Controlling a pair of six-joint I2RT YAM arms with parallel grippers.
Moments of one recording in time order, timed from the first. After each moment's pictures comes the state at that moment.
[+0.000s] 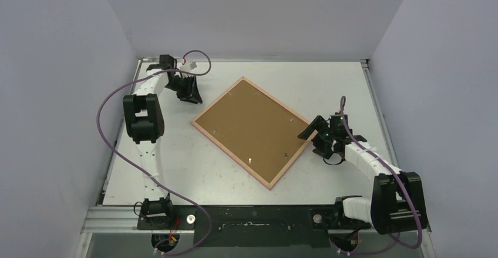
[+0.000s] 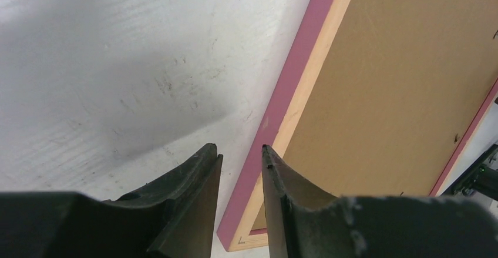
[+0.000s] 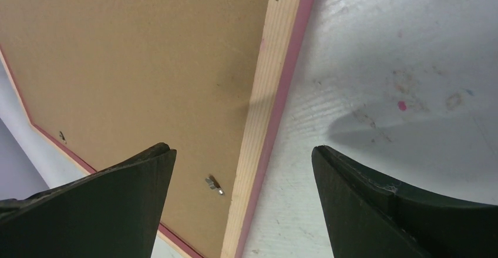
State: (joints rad) left arm 0.03 2.35 2.00 -0.90 0.61 0.10; right arm 0.10 1.21 0.56 -0.30 -0.20 0.81
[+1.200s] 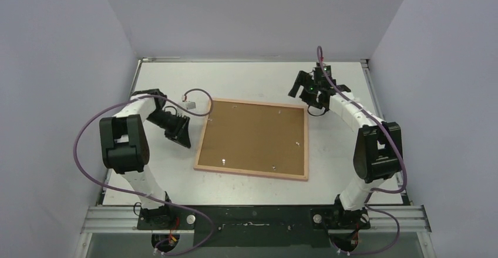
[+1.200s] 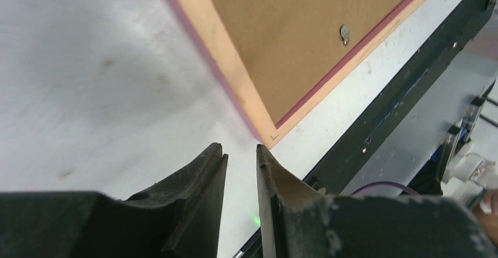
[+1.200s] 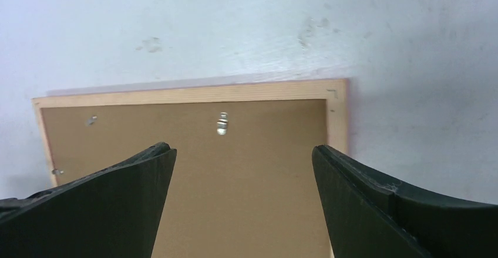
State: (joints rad) left arm 0.07 1.82 1.20 -1.14 0.63 0.63; right arm 0.17 1.73 1.25 -0.36 -0.09 0.56
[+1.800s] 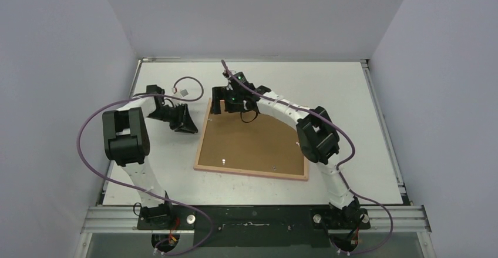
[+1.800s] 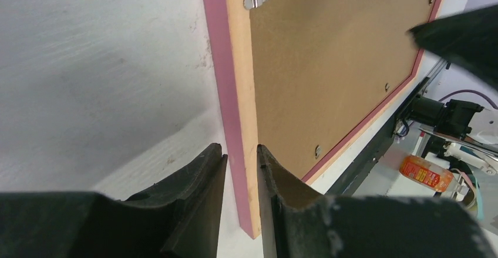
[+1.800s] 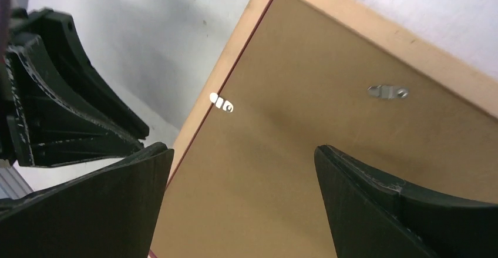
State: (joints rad) left arm 0.14 1.93 1.26 -0.81 0.79 0.18; right arm 0.72 2.21 1.85 -0.35 -0.18 0.49
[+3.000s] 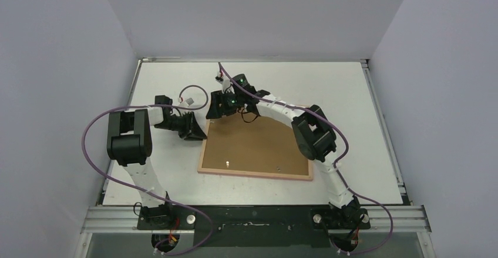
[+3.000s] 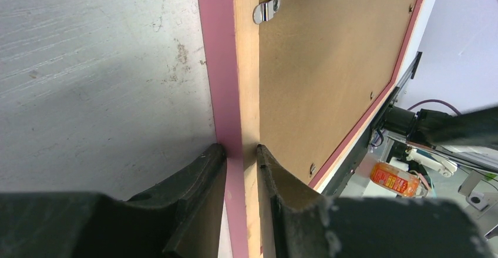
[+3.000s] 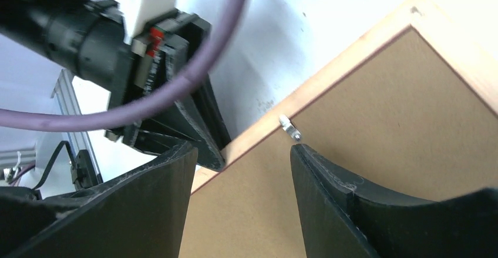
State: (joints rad) left arm 0.07 1.93 1.05 -0.50 0.88 -0.02; right arm 0.71 2.29 1.79 -0.13 -0.54 0.42
